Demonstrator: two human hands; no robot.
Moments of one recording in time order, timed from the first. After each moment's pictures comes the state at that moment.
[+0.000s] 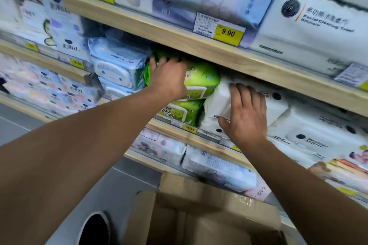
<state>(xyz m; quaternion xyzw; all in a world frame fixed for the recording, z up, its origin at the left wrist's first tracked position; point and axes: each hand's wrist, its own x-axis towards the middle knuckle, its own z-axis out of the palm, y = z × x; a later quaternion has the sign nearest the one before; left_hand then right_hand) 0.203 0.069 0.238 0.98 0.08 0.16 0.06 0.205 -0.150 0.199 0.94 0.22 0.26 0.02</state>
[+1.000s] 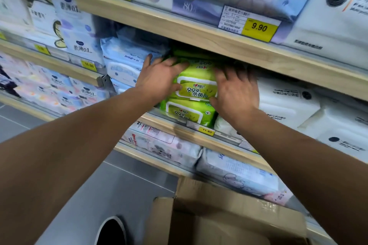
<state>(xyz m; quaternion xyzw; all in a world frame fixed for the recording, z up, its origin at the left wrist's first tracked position) 0.206 0.154 0.205 0.98 -0.01 0.19 0.03 0.225 -0.054 0.225 0.95 0.23 0.20 0.09</state>
